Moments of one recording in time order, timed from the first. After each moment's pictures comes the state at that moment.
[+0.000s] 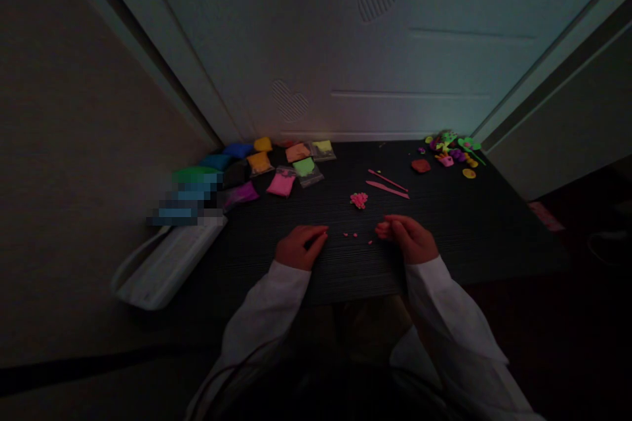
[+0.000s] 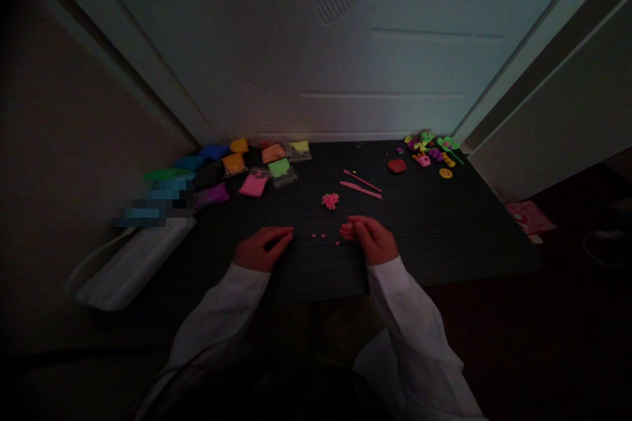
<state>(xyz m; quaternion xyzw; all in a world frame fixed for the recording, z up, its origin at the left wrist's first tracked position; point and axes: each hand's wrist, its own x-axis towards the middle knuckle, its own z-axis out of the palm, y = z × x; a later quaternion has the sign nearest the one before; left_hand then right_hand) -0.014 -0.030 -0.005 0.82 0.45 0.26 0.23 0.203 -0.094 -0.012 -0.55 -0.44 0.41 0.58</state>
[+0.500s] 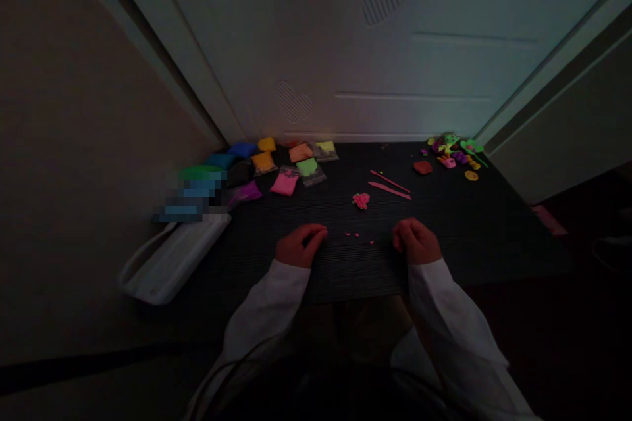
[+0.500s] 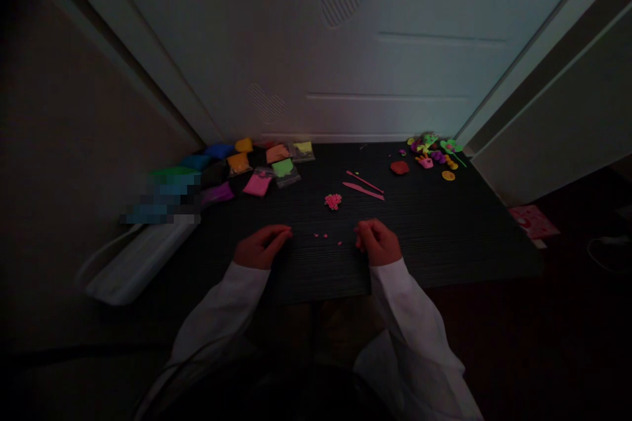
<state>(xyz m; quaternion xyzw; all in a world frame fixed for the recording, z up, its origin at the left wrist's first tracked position) -0.015 -0.032 0.002 0.78 0.49 0.26 0.29 0.214 -0.097 -0.007 -0.62 -0.46 0.36 0.52</state>
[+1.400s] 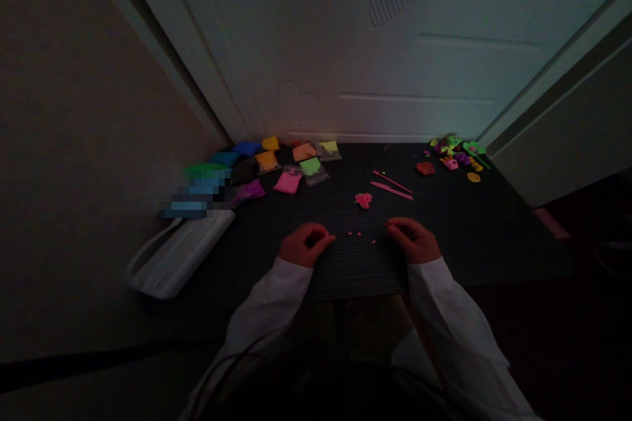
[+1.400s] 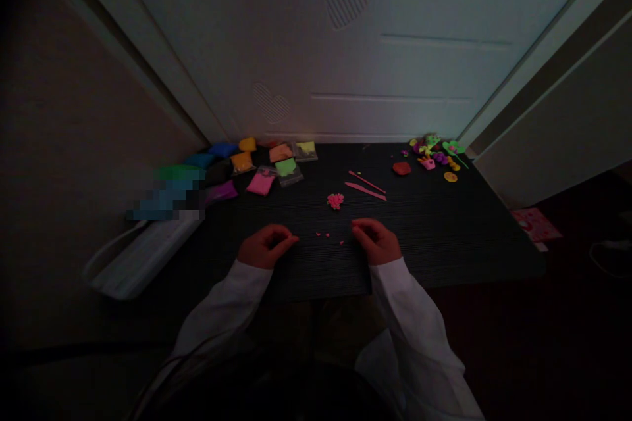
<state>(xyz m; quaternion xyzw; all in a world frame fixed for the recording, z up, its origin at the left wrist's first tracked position) -0.018 -0.036 0.001 0.79 0.46 0.26 0.31 0.211 -0.094 -0.015 -0.61 -0.51 0.32 0.51</state>
